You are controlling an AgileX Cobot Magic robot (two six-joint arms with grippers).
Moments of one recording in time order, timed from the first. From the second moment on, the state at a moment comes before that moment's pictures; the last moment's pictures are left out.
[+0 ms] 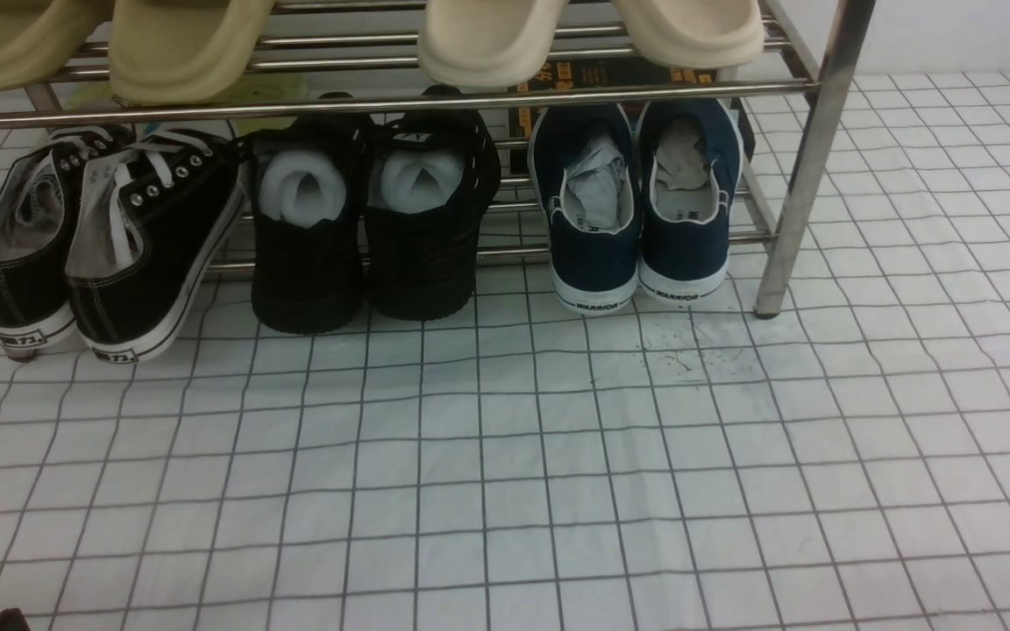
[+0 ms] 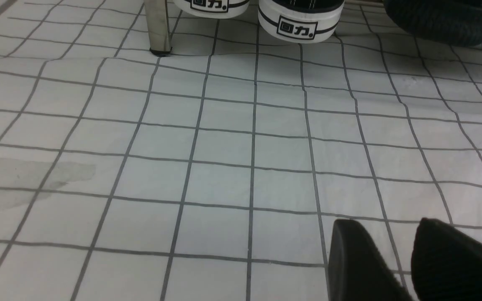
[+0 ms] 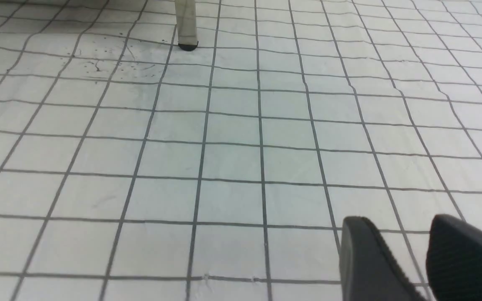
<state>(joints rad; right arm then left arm) 0.04 -0.01 0.01 0.03 0.38 0.07 -0.02 -0.01 0.03 0.11 0.38 -0.20</state>
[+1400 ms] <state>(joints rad) 0.26 1.34 -1.11 0.66 1.00 -0.38 -0.02 -0.01 0.03 0.11 0.38 -0.20</state>
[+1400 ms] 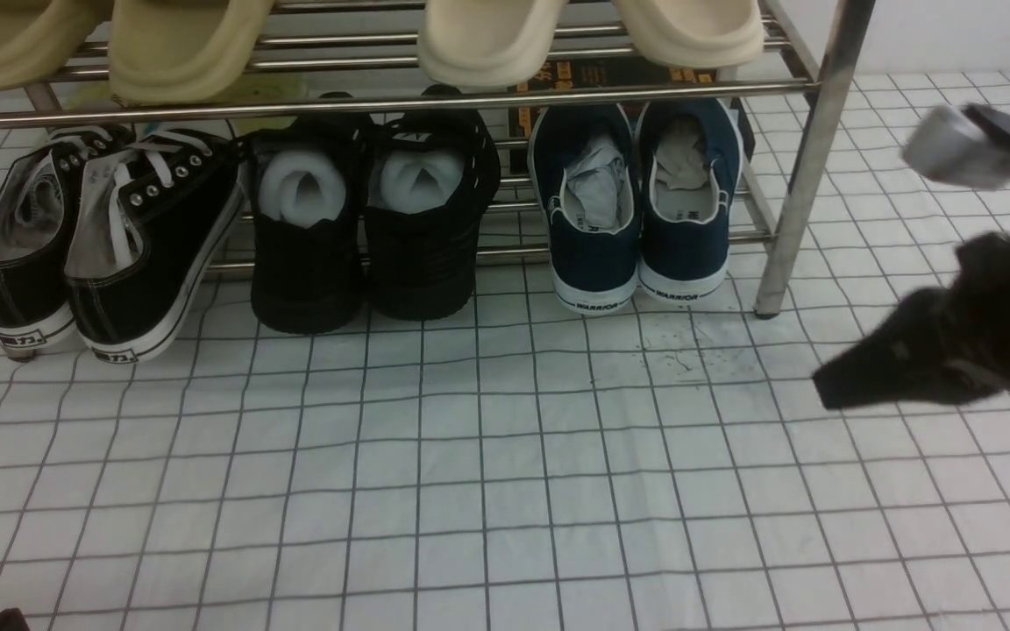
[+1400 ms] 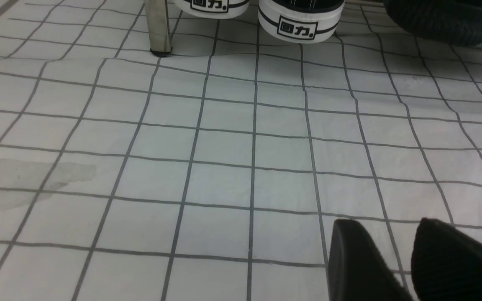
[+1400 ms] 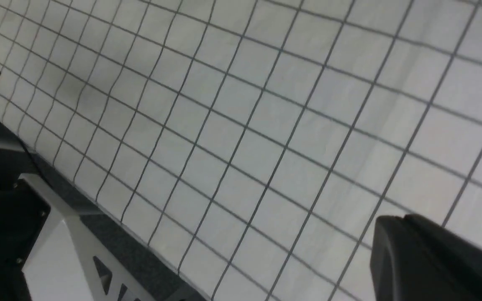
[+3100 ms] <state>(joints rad) 0.59 1.90 -1.88 0.19 1.12 0.04 -0.02 -0.01 0.03 0.20 0.38 -0.20</state>
